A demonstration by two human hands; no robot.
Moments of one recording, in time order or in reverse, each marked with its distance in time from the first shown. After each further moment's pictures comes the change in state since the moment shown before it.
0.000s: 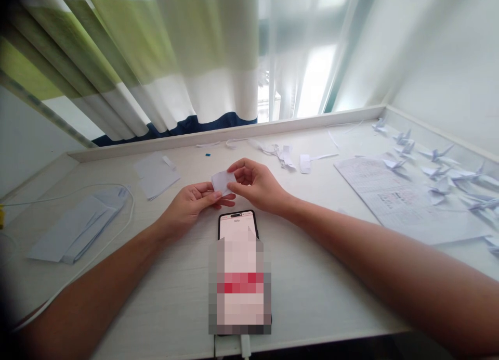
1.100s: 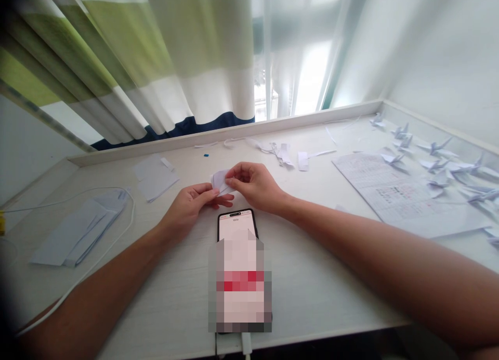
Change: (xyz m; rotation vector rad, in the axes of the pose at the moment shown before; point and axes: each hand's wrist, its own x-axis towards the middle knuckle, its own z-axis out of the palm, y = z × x) left_hand -0.002 0.005 0.008 0.039 0.084 -0.013; right_hand 0.002 0.005 0.003 -0.029 0.075 0.050
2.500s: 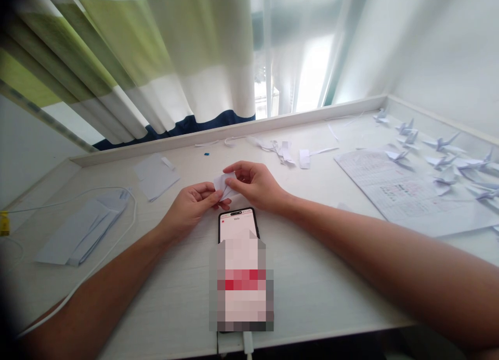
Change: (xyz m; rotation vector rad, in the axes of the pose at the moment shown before) left_hand 0.000 -0.004 0.000 0.016 0.018 0.009; right_hand -0.005 0.000 0.000 -0.018 -0.026 -0.053
